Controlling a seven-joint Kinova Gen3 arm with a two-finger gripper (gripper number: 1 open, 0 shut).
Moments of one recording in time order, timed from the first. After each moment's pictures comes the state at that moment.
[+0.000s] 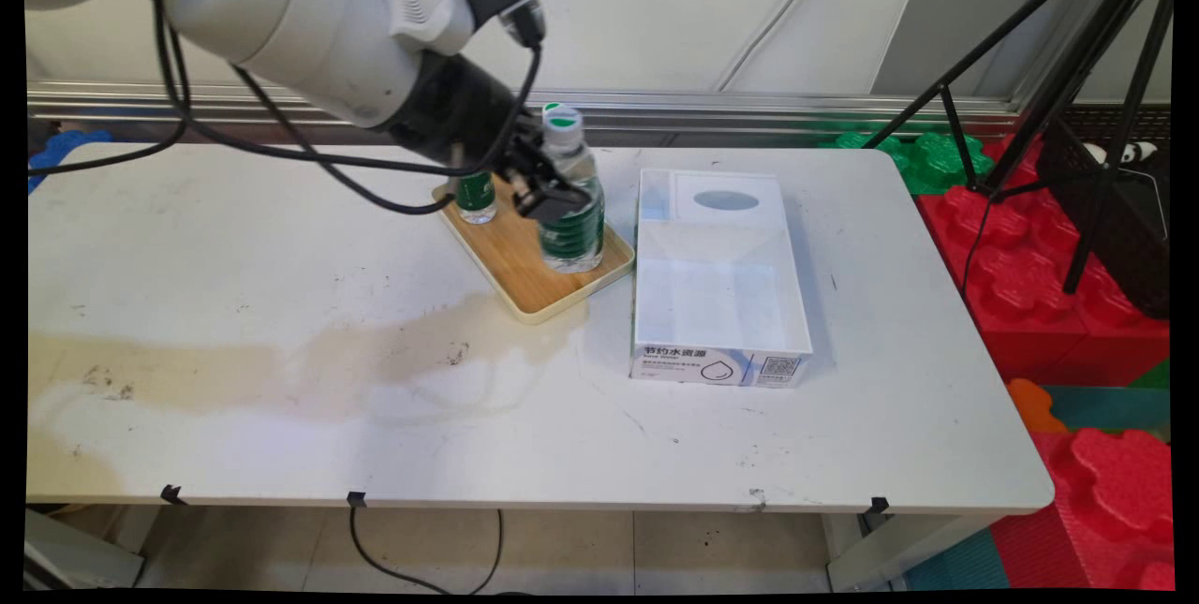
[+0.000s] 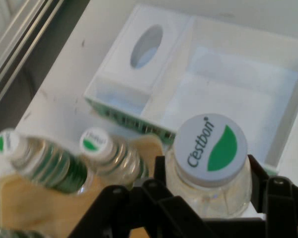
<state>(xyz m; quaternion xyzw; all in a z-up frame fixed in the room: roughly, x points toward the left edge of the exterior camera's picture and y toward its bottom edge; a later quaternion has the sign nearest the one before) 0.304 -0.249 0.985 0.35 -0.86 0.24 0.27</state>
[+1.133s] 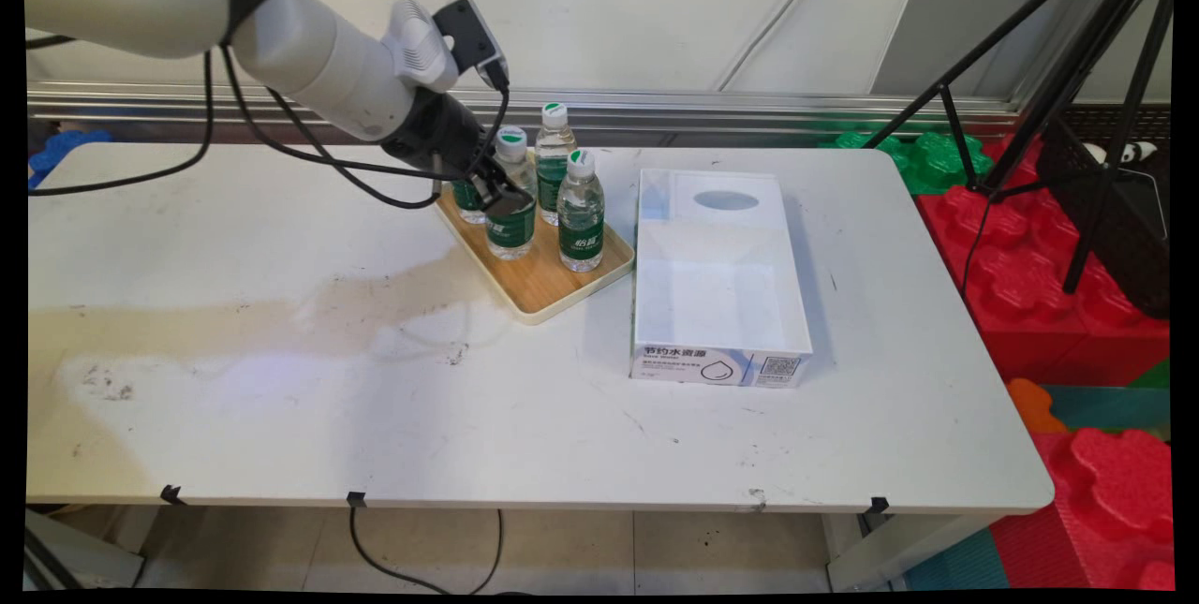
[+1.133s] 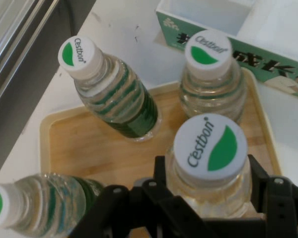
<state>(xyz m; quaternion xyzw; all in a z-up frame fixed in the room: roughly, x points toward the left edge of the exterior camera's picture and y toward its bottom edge) 0.372 -0.315 0.914 0.38 -0.87 0.25 0.21</state>
